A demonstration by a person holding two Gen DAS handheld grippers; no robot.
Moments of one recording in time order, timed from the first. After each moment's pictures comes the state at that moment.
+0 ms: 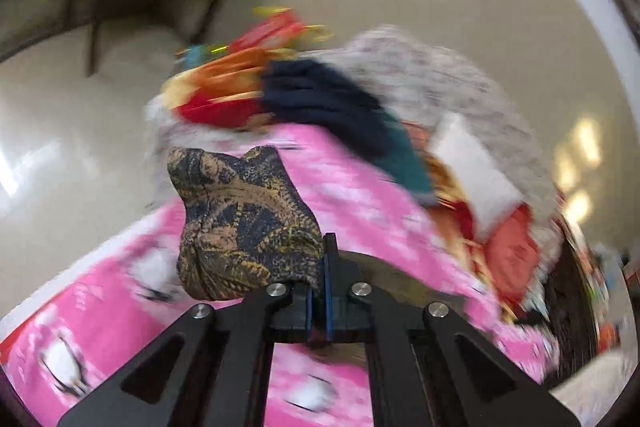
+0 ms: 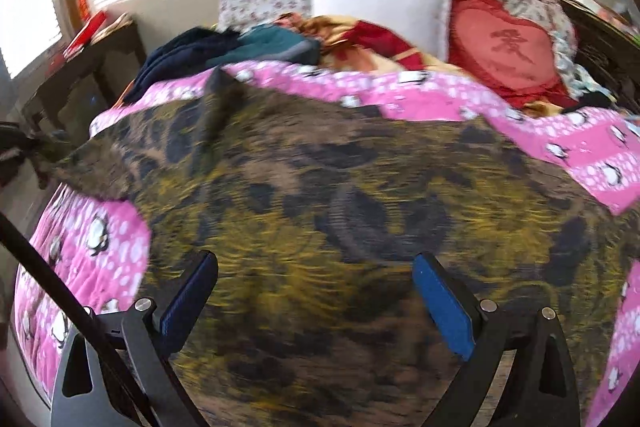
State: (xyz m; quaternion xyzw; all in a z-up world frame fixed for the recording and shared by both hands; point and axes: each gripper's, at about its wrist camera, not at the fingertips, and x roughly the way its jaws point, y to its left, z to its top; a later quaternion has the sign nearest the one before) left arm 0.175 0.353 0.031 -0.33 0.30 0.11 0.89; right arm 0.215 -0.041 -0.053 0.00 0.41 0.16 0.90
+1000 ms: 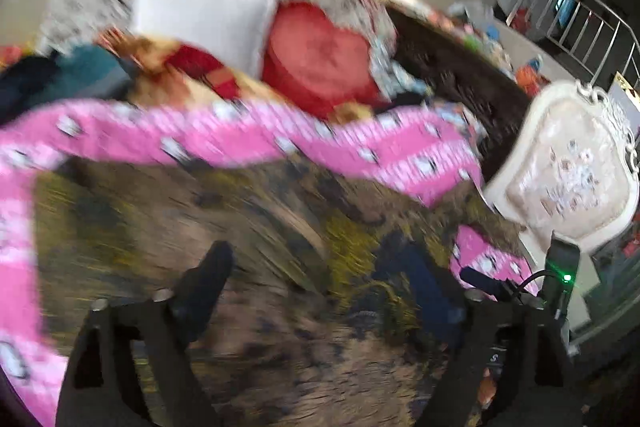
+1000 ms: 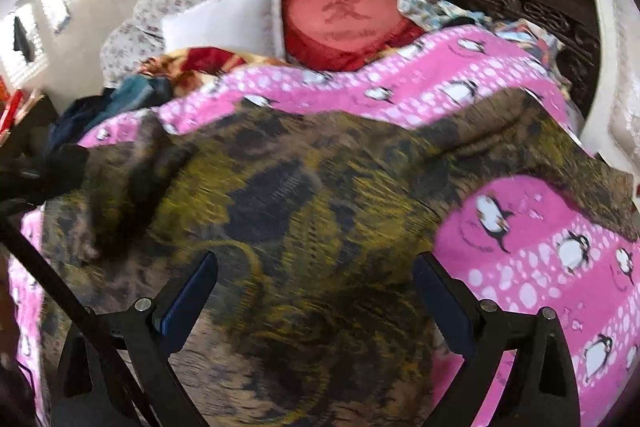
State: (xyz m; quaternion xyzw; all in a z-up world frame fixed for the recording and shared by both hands) left arm 0.227 0.005 0.020 -0.09 0.38 -0.21 0.89; right arm 0.190 -0.240 -0.058 0.08 0.42 0.02 0.91
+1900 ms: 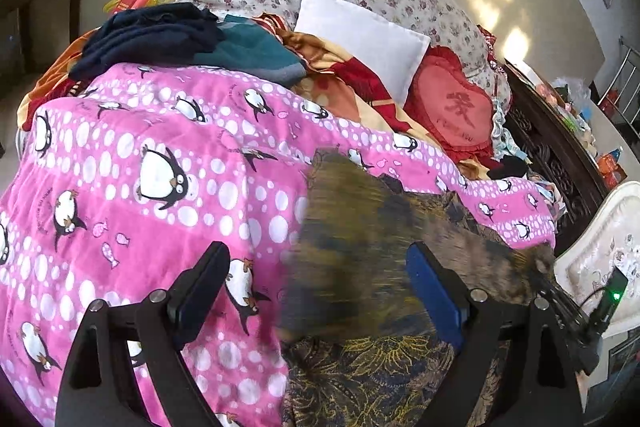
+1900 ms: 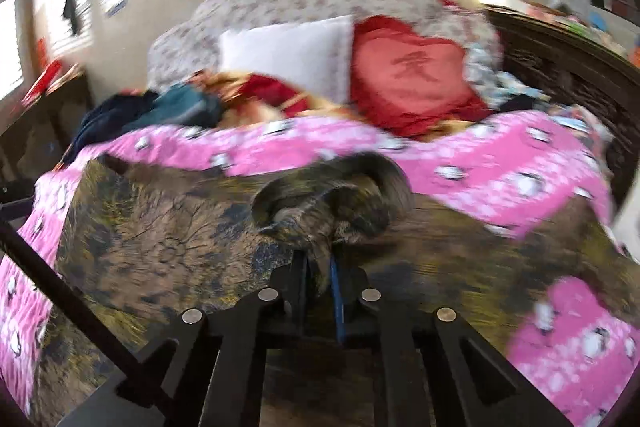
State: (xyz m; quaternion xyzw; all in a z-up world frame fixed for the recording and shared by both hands) left arm 0.223 0.169 -0.009 -0.17 0.40 -0.05 0.90; right arm 0.225 -0.193 -0.036 0.02 0.35 0.05 0.94
